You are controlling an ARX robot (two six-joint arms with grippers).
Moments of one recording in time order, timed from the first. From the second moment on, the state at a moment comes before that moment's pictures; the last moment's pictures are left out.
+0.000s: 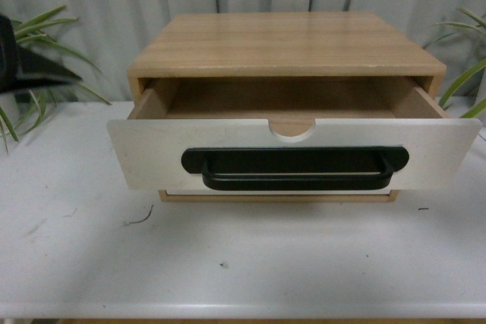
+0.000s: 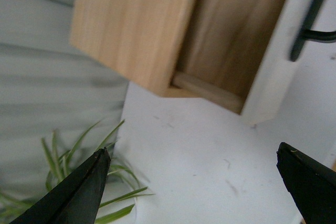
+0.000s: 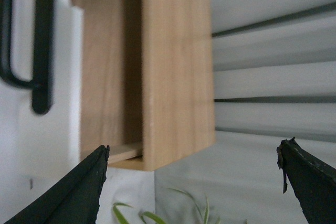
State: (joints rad) left arm -0.31 1.28 1.03 -0.40 -0.05 1.07; right arm 0.00 1.25 0.82 0.01 -0.61 -1.57
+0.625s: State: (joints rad) left arm -0.42 1.46 0.97 -0.19 -0.07 1.07; right arm 0.03 1.41 0.85 -0.12 -0.48 -1.74
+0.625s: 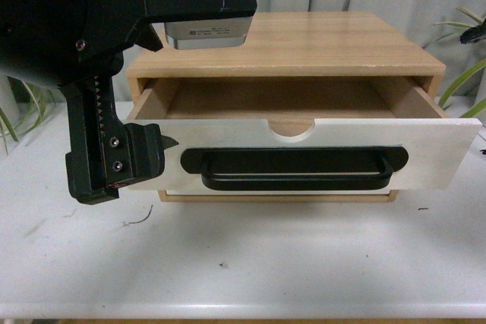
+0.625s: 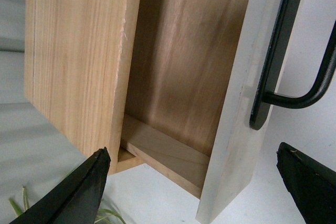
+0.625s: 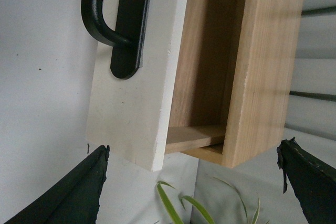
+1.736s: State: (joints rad) left arm -0.40 1.61 1.01 -0.04 -0.13 1.07; right arm 0.09 1.62 0.98 -0.02 -0.41 -1.74
